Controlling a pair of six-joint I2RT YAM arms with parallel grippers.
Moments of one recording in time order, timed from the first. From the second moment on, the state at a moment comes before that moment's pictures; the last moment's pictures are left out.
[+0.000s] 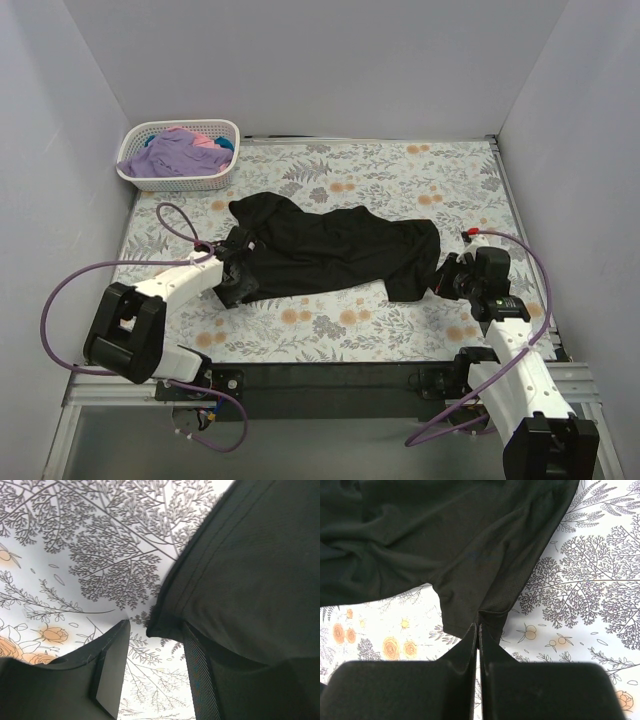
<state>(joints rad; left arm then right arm) -0.40 1.38 0.72 -0.71 -0.23 -1.03 0.01 0.72 0.39 -0.37 -0.37 0.33</state>
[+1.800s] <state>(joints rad) -0.41 1.18 1.82 -0.91 -0.51 -0.60 0.01 0.76 1.52 -0.55 -0.08 0.16</state>
